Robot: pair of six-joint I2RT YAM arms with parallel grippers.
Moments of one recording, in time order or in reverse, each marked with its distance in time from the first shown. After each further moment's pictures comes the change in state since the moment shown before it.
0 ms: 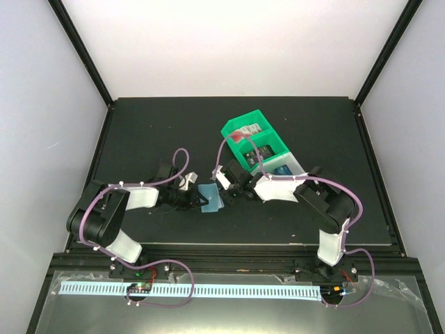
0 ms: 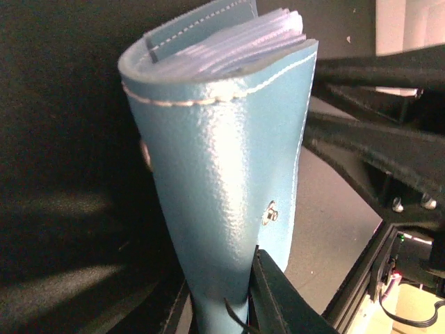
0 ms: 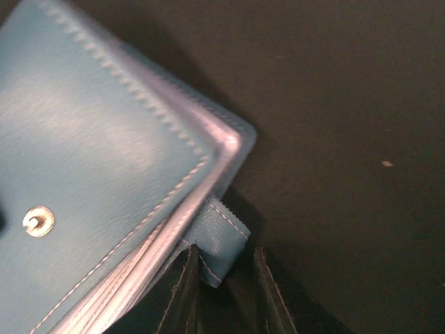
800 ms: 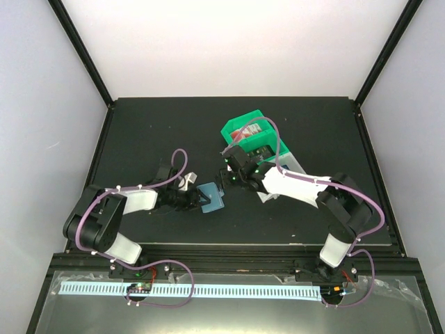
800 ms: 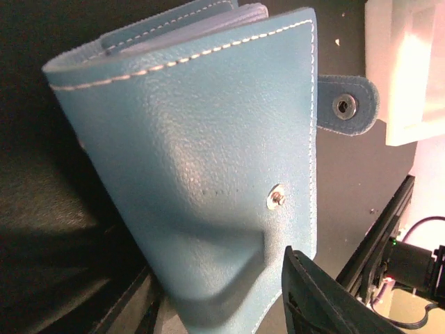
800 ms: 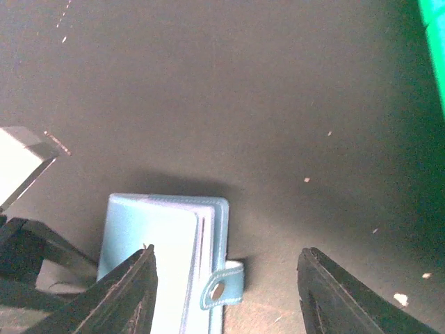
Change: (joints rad) left arm -0.004 -0.038 -0.026 0.035 -0.005 -0.051; right arm -0.017 -0.144 0.082 -0.098 0.092 0.559
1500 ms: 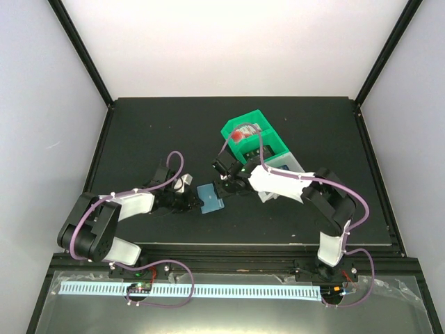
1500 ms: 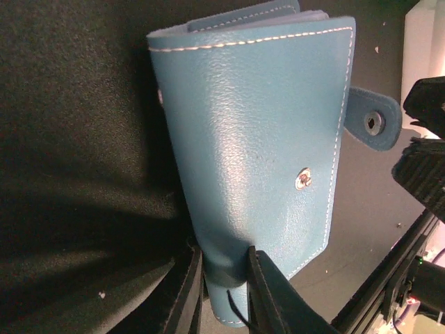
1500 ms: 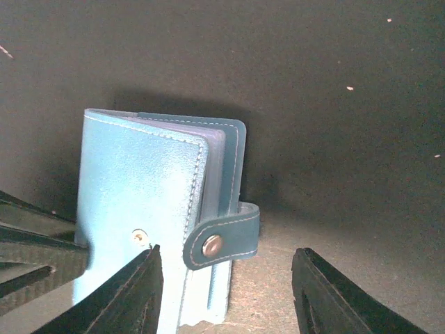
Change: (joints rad) left arm 0.000 -0.090 -0.022 -0.089 -0.092 -0.016; right arm 0.056 0.117 0.146 -0.262 -0.058 0.033
